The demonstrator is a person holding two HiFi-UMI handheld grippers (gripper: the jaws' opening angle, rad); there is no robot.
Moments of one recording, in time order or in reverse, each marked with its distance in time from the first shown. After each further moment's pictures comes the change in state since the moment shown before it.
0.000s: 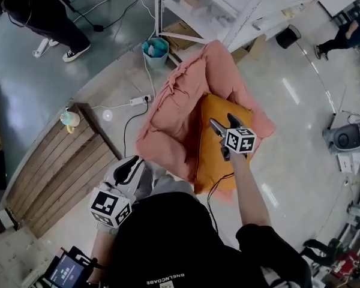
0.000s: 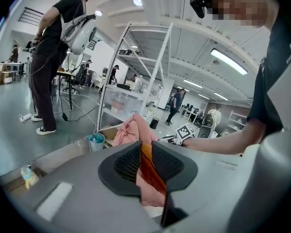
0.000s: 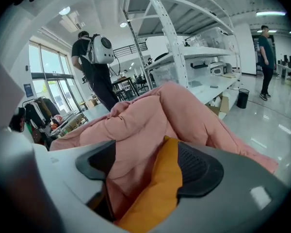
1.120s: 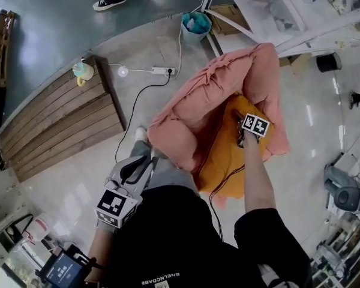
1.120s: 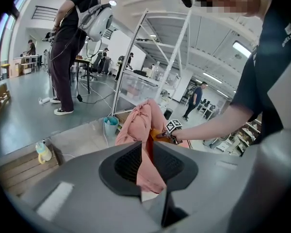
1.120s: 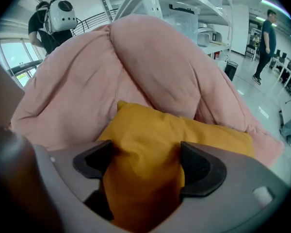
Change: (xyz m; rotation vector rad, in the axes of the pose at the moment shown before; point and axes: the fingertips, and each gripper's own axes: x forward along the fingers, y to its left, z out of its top) left arm 0.007 0.016 -0.064 -0.138 0.133 0.170; right arm 0.141 -0.132 -0.090 0.129 0.369 -0.191
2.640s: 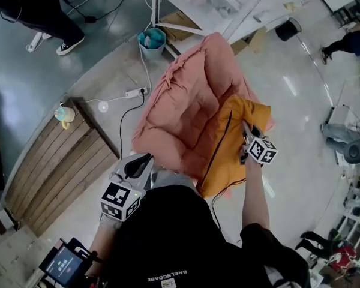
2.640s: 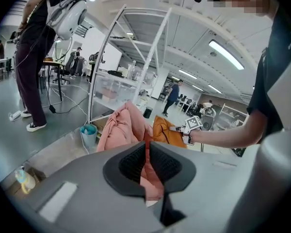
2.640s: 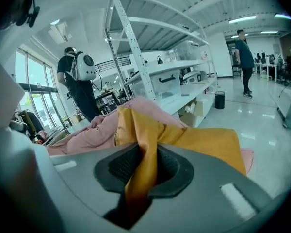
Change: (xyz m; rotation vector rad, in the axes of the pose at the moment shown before) left arm 0.032 -0.019 0.052 0.166 0.026 -0.255; right arm -0.229 0.005 0.004 0.052 -0.519 0.071
